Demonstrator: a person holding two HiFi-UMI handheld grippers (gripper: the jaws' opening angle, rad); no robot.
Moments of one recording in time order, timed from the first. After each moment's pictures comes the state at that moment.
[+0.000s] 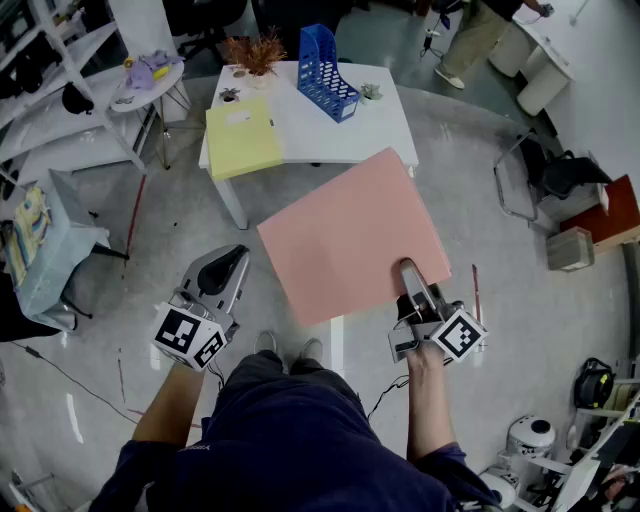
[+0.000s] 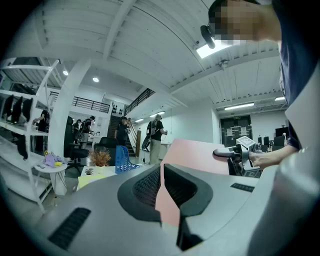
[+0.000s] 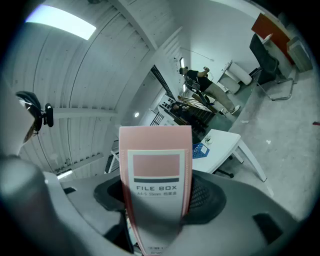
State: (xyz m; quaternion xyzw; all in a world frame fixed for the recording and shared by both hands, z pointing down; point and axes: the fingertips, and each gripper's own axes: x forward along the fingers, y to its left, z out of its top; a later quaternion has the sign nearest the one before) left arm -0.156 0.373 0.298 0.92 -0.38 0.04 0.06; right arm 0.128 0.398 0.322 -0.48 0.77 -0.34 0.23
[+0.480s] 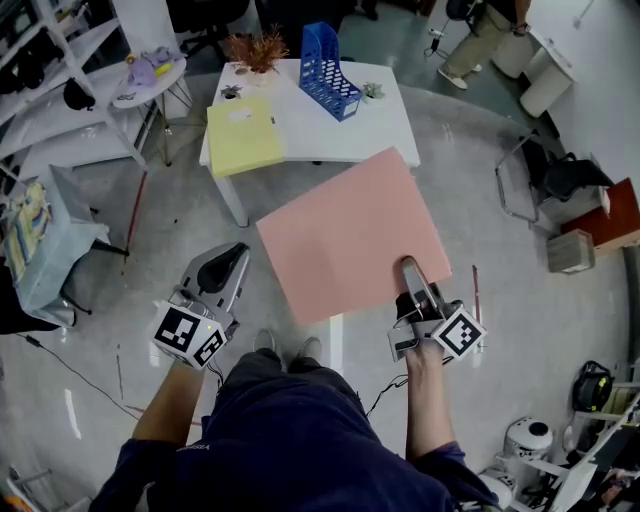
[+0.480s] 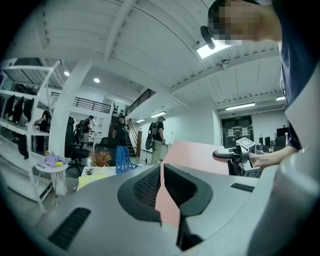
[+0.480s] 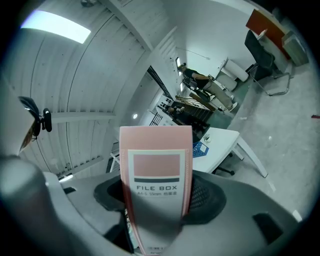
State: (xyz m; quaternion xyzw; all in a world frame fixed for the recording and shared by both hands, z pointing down) left arm -0.153 0.372 0.300 0.92 -0.38 0.04 0.05; right arm 0.133 0.393 0.328 -0.48 0.76 -0.36 0.24
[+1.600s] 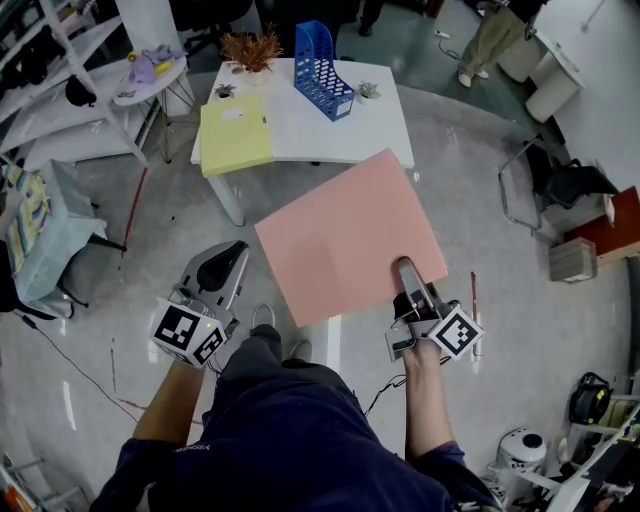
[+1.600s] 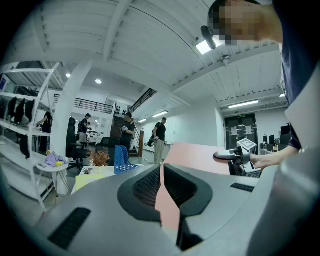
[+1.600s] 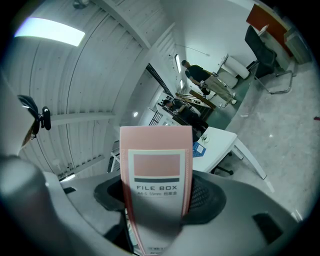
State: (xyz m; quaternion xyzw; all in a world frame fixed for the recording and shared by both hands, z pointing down) left arm -0.103 0.367 0.305 0.91 -0.40 0.04 0.05; right arm 0.180 0.381 0.342 -0.46 0.77 -0.37 0.23
